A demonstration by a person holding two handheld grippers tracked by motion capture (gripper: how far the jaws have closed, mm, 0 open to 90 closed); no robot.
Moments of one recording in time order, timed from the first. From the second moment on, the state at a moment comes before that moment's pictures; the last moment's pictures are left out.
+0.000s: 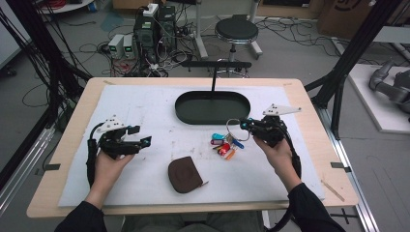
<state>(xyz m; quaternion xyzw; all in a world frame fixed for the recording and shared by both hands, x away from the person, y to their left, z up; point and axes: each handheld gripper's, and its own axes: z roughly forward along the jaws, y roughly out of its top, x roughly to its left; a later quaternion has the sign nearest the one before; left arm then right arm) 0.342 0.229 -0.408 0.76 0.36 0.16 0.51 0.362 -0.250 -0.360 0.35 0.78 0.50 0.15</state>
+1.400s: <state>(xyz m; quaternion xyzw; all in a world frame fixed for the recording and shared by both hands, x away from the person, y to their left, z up) 0.342 0.227 -0.408 0.77 0.36 0.16 0.51 0.387 -0.258 -0.296 0.32 0.77 0.52 0.18</state>
